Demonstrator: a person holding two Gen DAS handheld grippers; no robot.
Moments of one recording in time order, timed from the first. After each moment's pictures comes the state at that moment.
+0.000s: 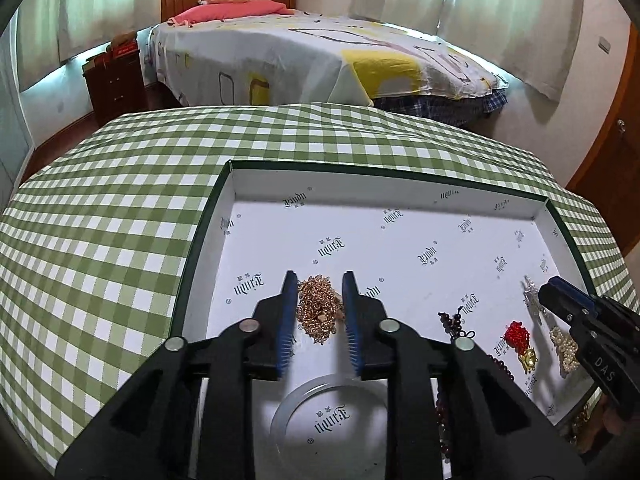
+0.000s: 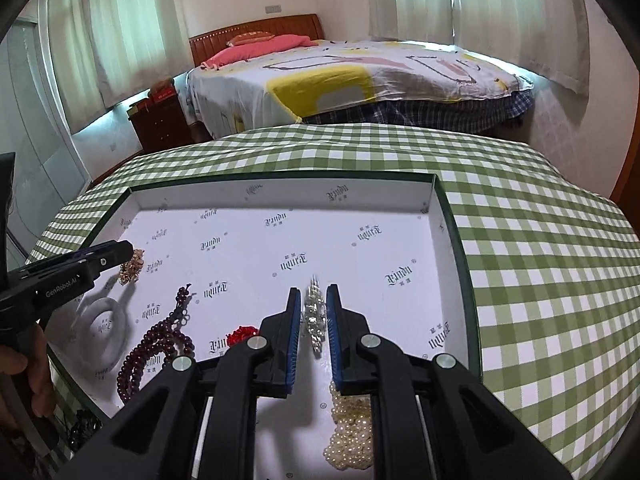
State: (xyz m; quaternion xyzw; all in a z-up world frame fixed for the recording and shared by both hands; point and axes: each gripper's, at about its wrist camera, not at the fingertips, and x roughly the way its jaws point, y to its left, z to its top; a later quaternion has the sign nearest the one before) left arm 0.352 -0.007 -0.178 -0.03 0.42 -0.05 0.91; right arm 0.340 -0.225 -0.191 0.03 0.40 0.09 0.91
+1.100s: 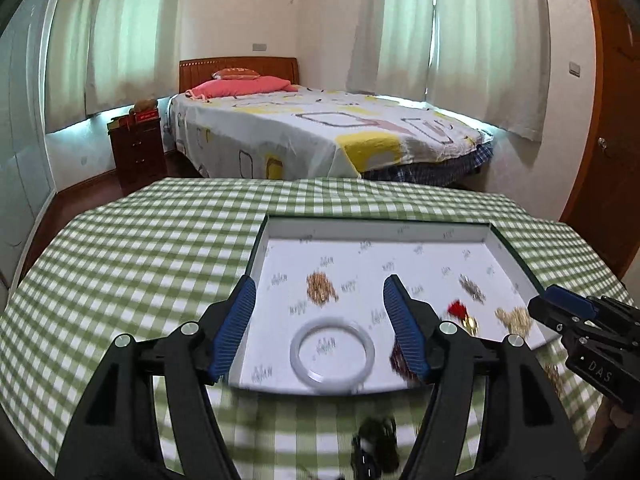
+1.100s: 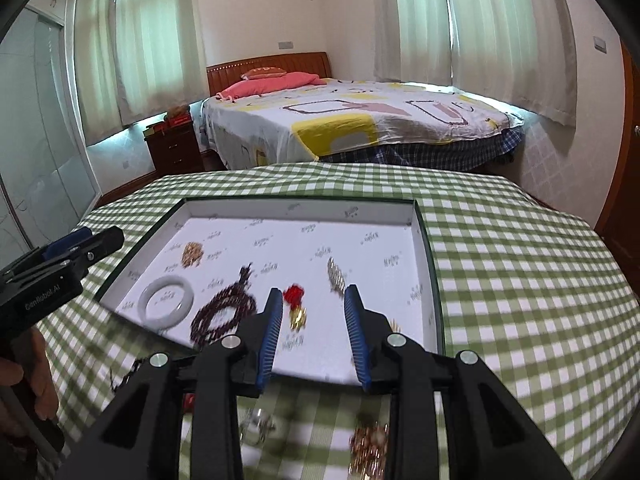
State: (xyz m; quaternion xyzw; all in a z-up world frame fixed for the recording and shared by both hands) left arm 0.221 -0.004 -0.118 -0.02 0.29 -0.03 0.96; right arm 0.245 -0.221 -0.150 0.02 0.33 0.10 0.94
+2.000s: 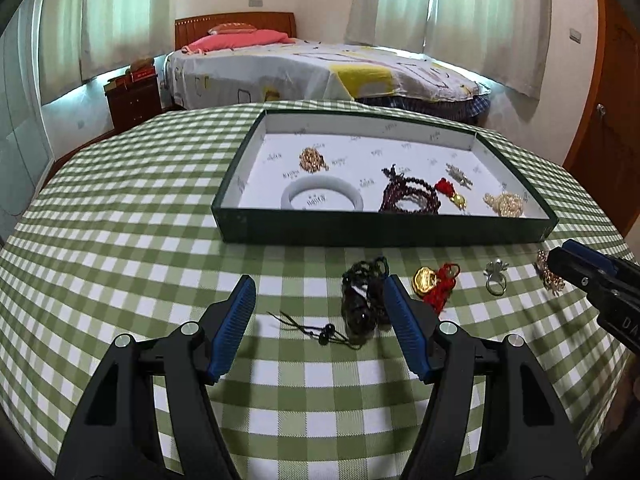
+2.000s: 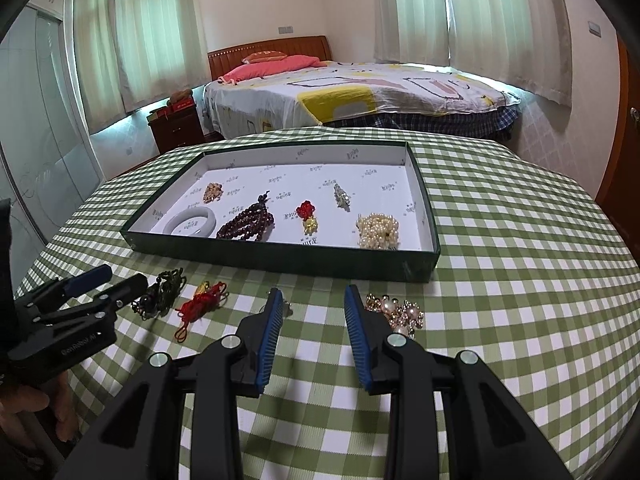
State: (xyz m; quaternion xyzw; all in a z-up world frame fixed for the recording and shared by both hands) left arm 0.150 -0.011 -0.176 -0.01 0.37 -0.04 0.93; right arm 0.180 -0.223 -0.176 0.03 0.35 0.10 0.93
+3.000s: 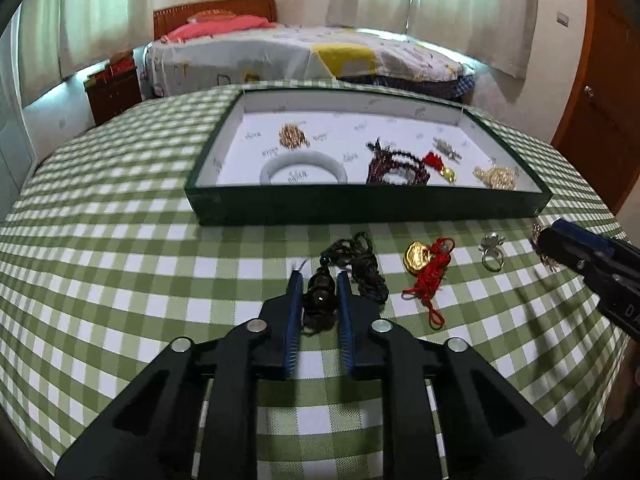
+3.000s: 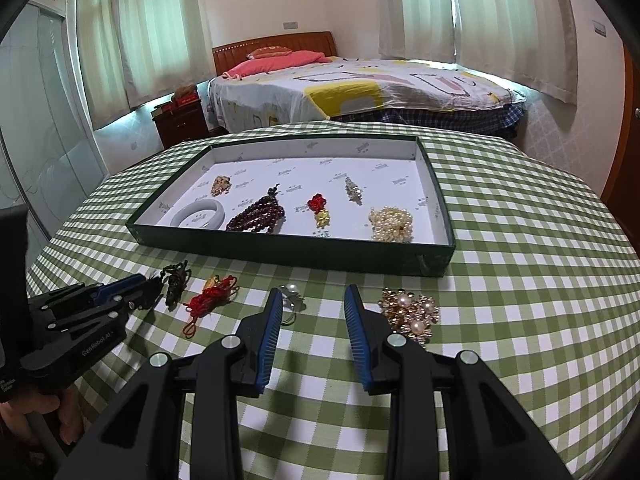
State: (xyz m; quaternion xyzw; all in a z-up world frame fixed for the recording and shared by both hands) left arm 0.153 -0.015 -0.184 0.00 0.39 -0.07 0.92; right arm 0.182 -0.212 -0.180 0.03 0.36 0.11 0.93
